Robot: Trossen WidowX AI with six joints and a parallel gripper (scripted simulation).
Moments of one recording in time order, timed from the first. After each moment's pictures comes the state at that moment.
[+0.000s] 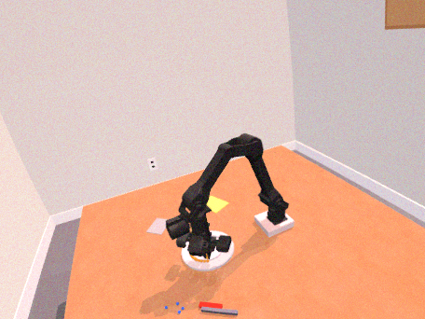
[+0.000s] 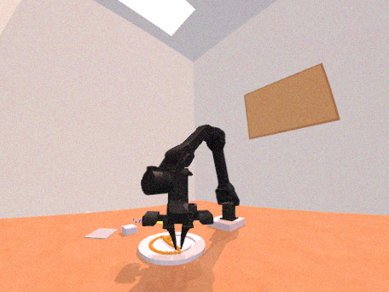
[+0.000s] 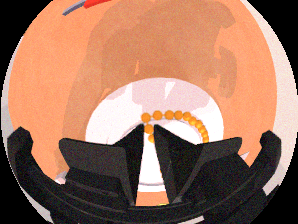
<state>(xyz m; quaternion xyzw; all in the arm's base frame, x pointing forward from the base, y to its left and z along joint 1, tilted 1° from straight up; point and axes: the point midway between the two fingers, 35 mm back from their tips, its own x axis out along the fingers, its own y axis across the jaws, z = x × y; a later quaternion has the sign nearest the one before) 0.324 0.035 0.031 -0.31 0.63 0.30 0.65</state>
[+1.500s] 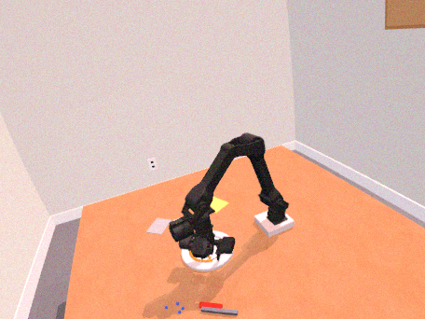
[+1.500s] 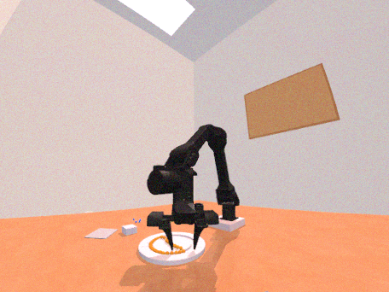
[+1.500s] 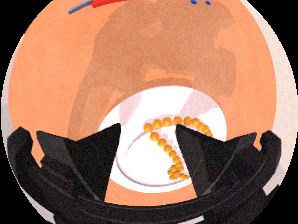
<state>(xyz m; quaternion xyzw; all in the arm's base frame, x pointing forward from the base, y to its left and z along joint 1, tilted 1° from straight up) 0.317 0.048 0.031 -0.31 0.63 0.30 0.65</state>
